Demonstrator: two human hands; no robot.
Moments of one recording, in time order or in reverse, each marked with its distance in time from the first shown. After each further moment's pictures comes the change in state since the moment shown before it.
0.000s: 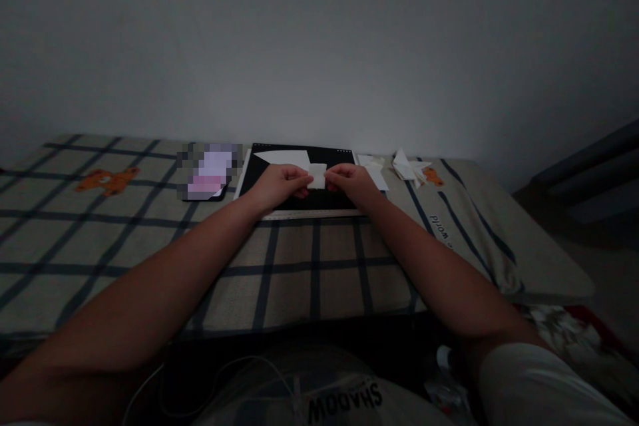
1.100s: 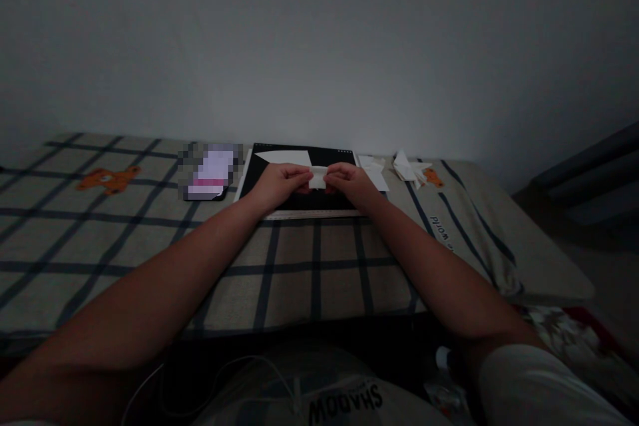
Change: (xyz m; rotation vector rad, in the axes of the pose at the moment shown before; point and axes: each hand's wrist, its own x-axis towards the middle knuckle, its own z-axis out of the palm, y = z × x) left_hand 0.001 -0.005 0.000 -0.110 0.034 0.099; right_hand -0.001 0.001 0.003 0.124 -0.082 0.006
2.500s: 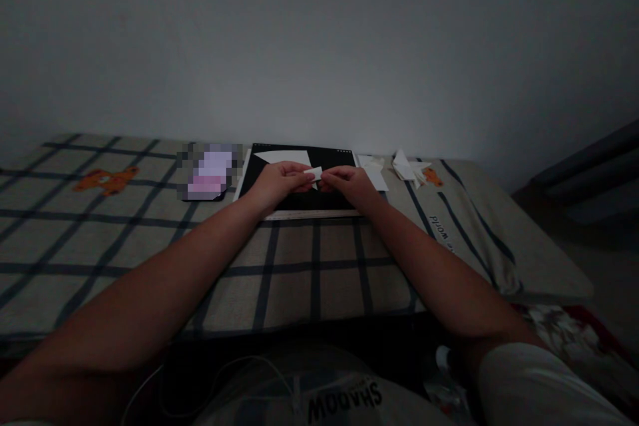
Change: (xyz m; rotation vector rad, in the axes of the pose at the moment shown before) left_hand 0.000 0.001 0.003 -0.137 0.031 -0.092; right_hand -0.002 -0.002 0.000 -0.090 0.025 -0.062
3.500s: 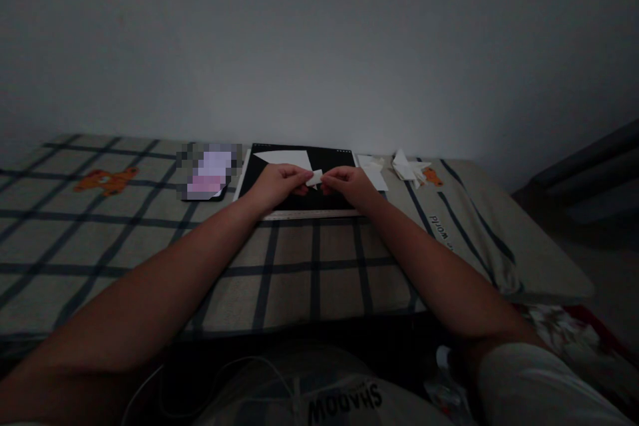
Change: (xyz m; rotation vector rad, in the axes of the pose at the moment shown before) left_hand -0.002 0.003 -0.004 0.216 -0.012 0.031; right_hand -0.001 -0.002 0.000 -0.037 -0.035 0.043
